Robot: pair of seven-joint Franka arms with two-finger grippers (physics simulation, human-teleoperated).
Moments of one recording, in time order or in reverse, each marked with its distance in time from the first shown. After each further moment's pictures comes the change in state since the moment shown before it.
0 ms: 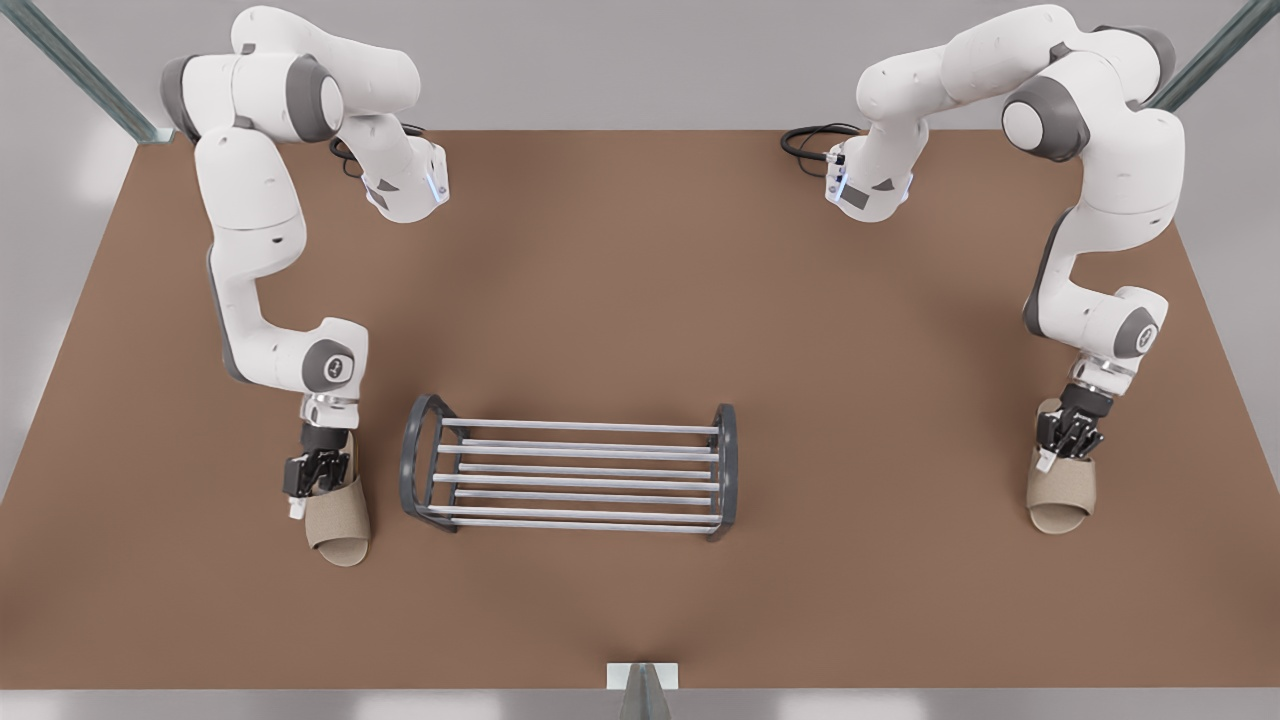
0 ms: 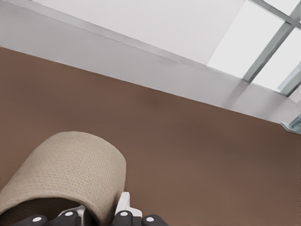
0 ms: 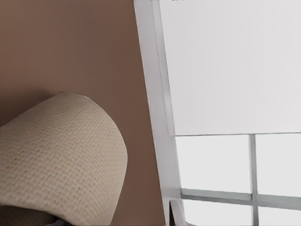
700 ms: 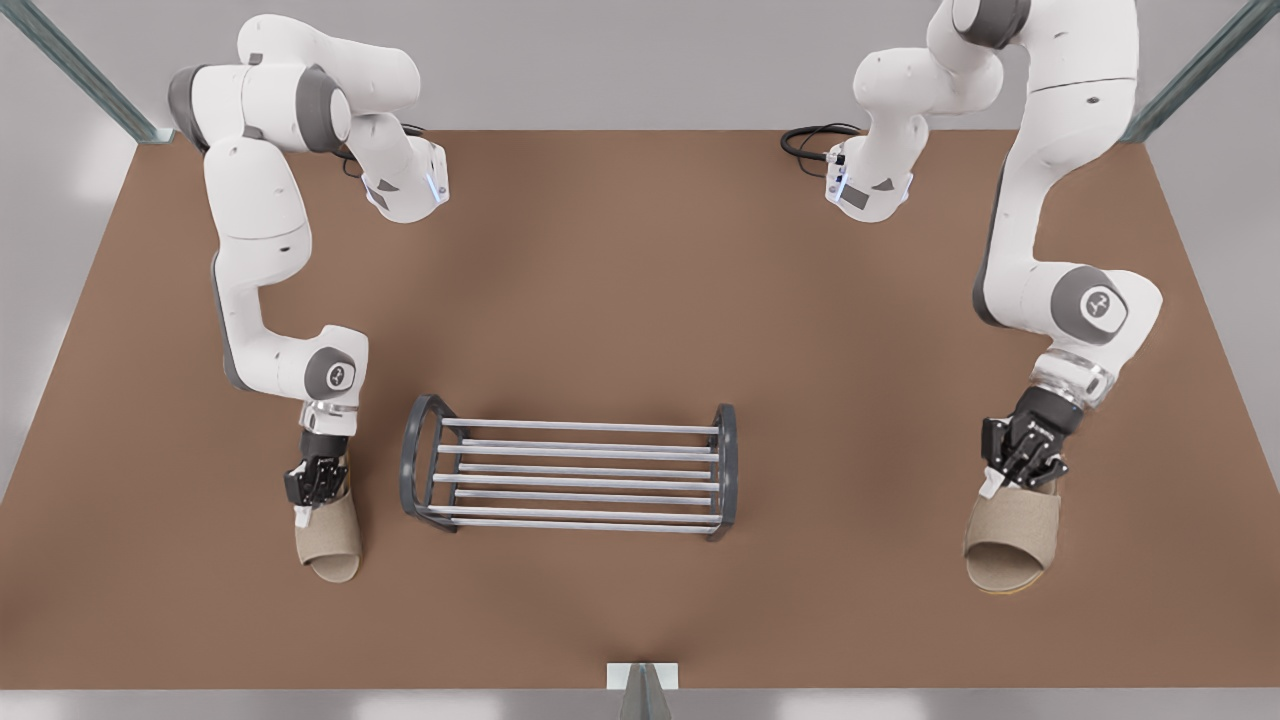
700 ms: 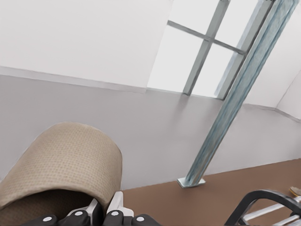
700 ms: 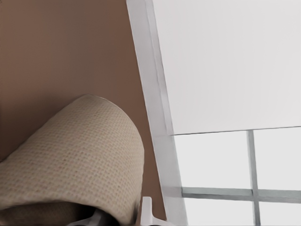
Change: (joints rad) left arm -0.357 -0.401 -0.159 0.042 0.090 0.265 -0.280; right arm 0.035 0.041 -0.042 0.044 0.000 0.001 0.065
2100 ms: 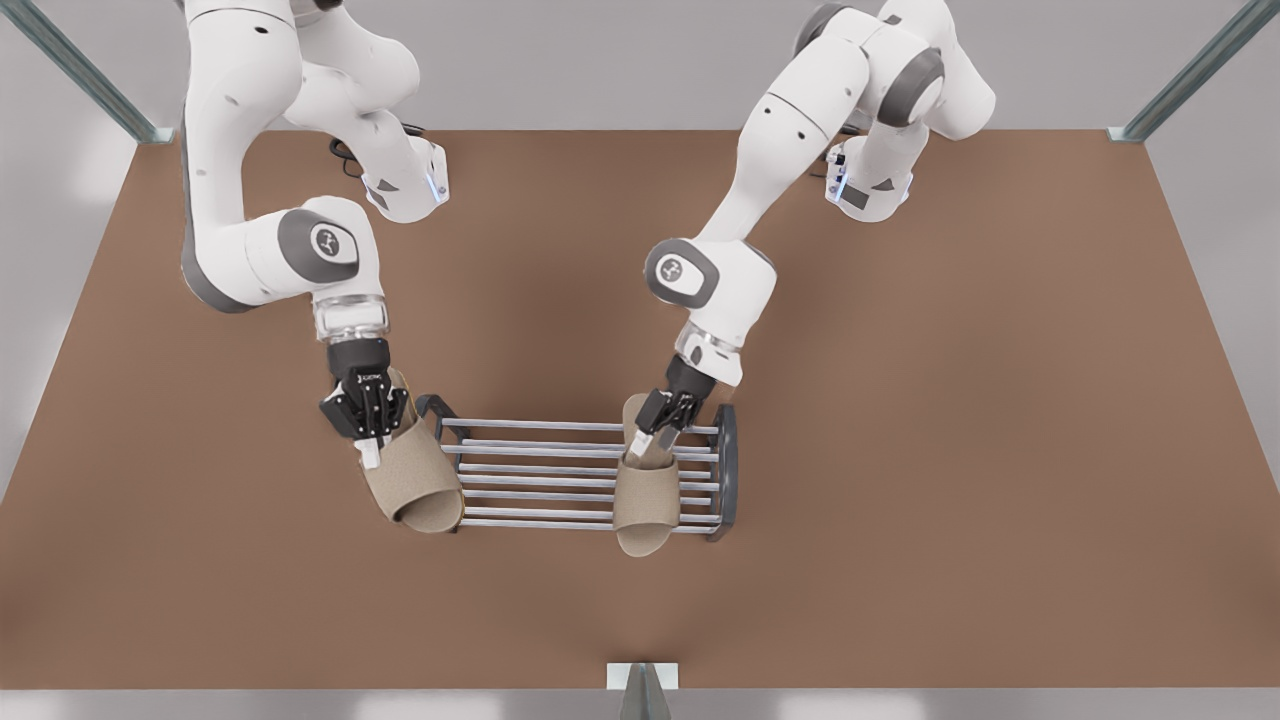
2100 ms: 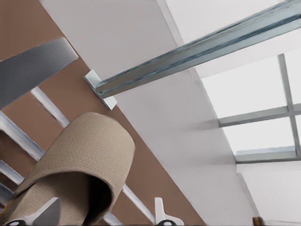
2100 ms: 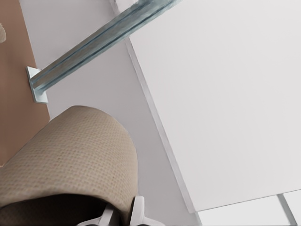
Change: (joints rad) left arm -0.822 0.402 0.010 0.425 0.006 0.798 -1.473; right arm 0.298 -0.483 -0.007 0.153 0.124 0.637 0.023
